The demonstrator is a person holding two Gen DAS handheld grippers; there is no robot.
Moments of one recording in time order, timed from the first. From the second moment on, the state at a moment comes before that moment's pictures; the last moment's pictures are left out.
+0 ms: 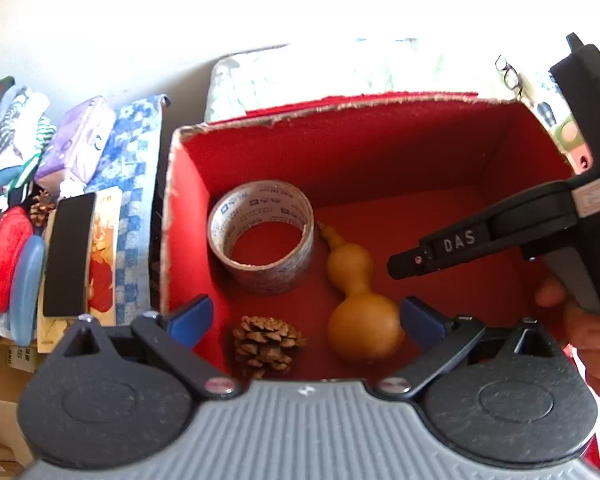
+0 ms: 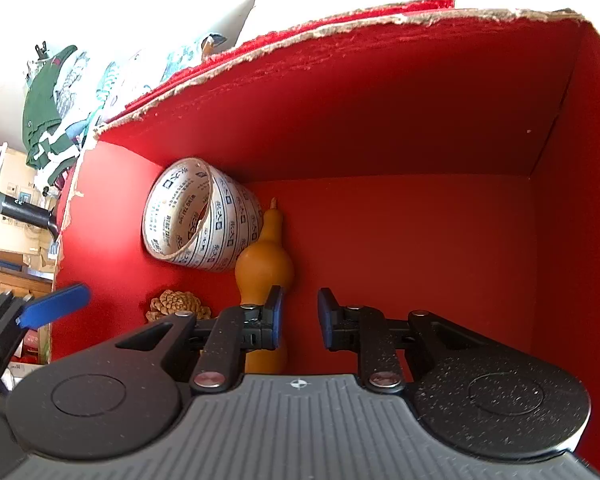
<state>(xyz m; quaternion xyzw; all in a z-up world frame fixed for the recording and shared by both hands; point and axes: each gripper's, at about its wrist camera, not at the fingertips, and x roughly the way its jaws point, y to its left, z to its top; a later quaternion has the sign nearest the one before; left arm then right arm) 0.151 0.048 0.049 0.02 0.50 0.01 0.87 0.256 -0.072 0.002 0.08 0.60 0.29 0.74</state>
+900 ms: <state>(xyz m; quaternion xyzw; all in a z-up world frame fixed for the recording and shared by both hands) 0.093 0.010 0.098 -0.02 0.44 0.02 0.90 0.192 -0.130 0.067 0.10 0.49 0.38 0.78</state>
